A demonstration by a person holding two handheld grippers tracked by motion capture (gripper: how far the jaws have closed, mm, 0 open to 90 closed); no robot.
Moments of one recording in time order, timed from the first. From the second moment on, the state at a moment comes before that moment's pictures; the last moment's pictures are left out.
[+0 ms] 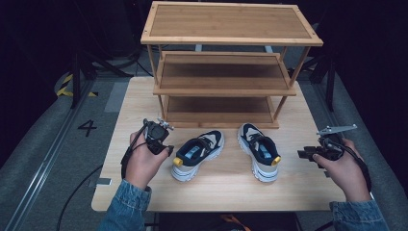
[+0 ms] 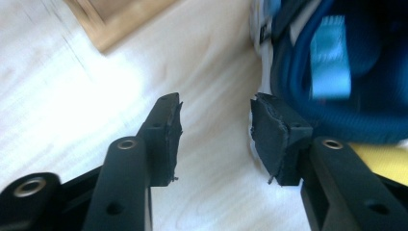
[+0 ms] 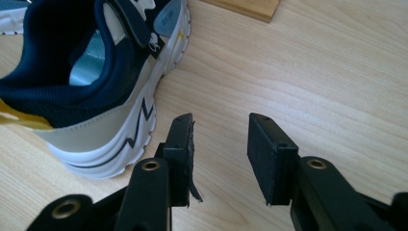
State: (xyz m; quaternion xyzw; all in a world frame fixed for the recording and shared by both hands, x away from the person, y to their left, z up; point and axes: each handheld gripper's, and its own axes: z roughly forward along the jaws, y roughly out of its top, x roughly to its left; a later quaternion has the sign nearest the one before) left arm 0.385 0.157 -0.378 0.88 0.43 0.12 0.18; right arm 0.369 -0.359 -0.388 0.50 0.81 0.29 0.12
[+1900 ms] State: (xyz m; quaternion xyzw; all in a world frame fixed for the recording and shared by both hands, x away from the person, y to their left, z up) left arm 0.354 0.072 -0.364 0.94 0.26 0.01 0.24; right arm 0.356 -0.374 -0.386 0.51 0.80 0.29 0.13
